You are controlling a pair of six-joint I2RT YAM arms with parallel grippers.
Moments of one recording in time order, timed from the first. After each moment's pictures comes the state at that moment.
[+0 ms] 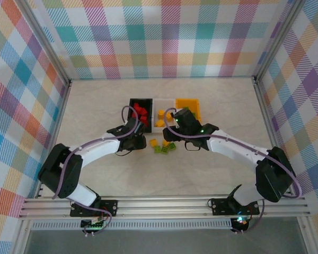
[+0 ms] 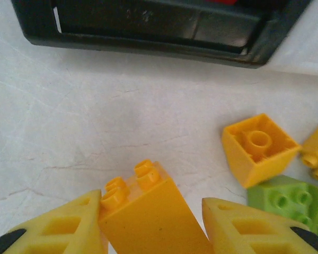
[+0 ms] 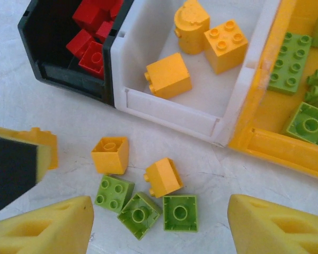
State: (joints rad) left arm -0.60 1.50 0.88 -0.47 -0.10 -0.65; right arm 0.75 1.44 1.02 -0.39 0.08 0.41
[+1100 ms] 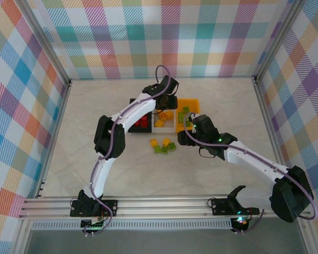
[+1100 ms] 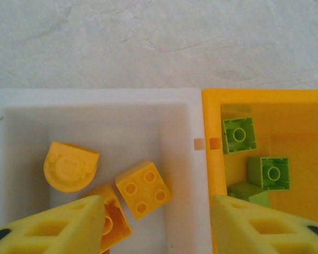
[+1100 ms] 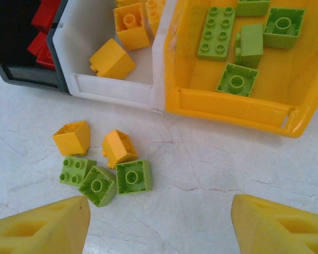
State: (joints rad) left arm -0.64 2.28 2.12 -0.81 -0.13 -0.58; right arm 0.65 1.21 0.81 -0.39 0.04 0.44
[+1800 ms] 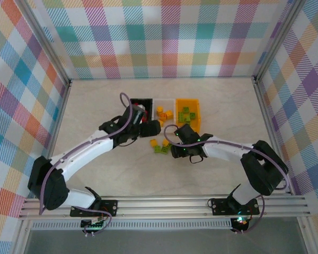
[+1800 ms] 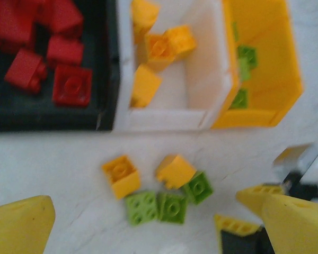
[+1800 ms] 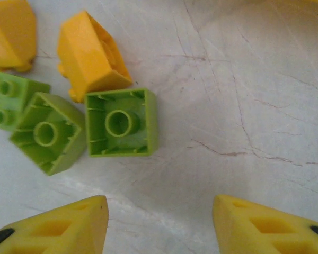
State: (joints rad) left arm -0.67 1.35 1.04 -0.53 -0.06 -0.68; right arm 0.76 1.55 0.82 -0.36 0.03 0.41
